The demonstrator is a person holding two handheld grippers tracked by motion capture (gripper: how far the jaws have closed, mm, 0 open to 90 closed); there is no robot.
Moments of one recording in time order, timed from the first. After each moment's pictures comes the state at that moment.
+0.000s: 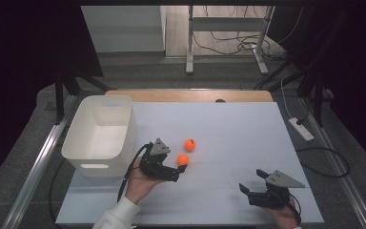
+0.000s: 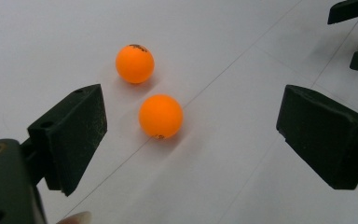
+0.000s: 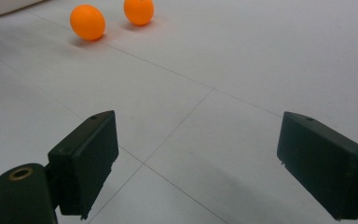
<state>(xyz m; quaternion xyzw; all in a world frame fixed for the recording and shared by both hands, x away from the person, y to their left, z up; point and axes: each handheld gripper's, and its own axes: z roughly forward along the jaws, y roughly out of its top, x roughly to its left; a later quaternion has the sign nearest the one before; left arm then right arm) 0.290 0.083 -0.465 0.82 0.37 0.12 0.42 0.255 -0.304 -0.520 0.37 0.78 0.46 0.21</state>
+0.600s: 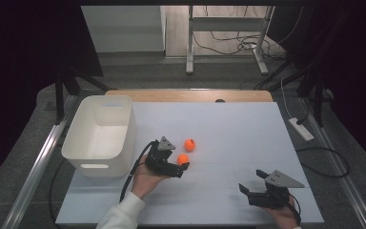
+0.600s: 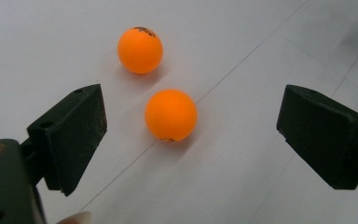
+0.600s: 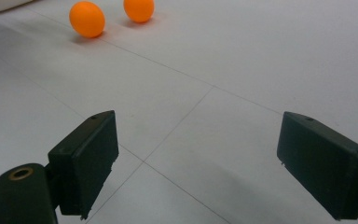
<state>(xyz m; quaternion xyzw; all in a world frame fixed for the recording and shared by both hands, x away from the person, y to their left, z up) 0.311 0.072 -0.483 0.83 0.39 0.11 0.39 0.255 -0.303 -0.521 0.37 0.78 0.45 0.21</state>
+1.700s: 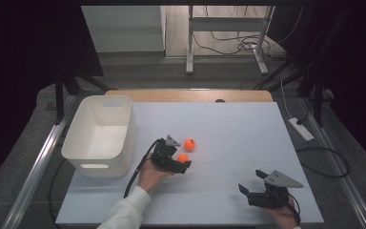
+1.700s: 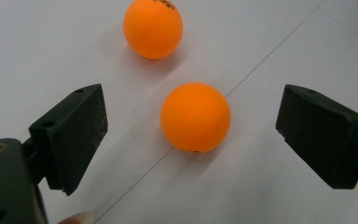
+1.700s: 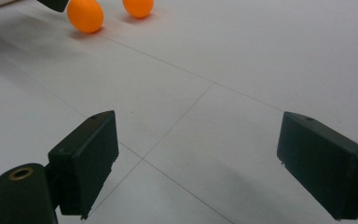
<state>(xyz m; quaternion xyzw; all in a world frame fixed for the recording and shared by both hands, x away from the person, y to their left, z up) 0.340 0.060 -0.509 0.84 0.40 0.09 0.35 0.256 -0.302 -0.523 0.37 0.79 0.45 0.21</state>
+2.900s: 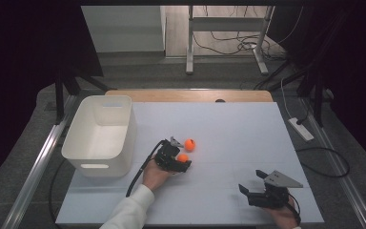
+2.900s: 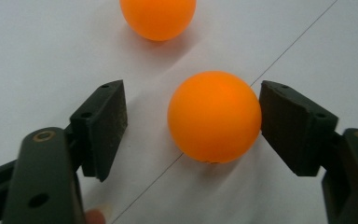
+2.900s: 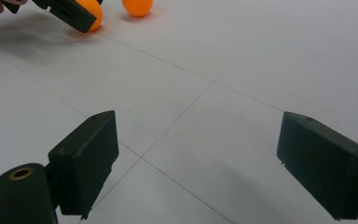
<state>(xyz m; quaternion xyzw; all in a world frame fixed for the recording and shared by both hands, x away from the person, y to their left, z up) 0.349 0.050 -0.528 0.85 0.40 0.09 0.32 0.256 -0.302 -0.523 0.37 0.79 0.45 0.21</state>
